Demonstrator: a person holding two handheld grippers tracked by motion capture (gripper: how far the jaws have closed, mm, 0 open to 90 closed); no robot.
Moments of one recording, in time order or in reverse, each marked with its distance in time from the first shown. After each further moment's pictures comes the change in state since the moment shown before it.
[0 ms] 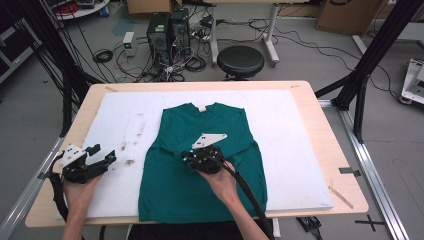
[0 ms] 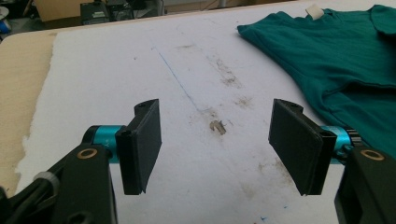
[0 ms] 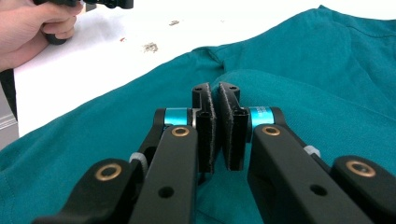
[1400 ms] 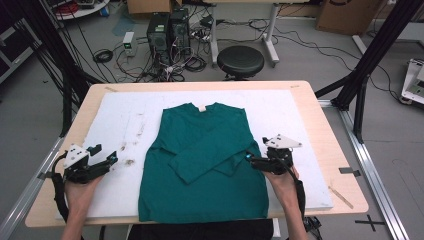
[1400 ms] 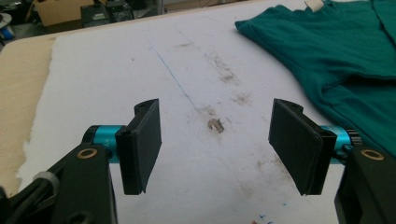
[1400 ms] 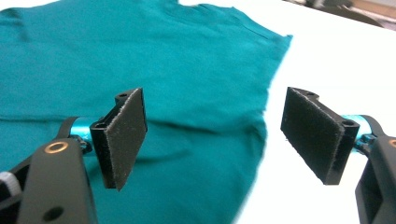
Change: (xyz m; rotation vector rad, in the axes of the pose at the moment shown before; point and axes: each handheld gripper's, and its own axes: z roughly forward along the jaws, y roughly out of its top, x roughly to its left) left arm -0.004 0.001 0.000 0.004 0.014 0.043; right arm -0.092 -0.090 -0.124 -0.058 -0.440 0.115
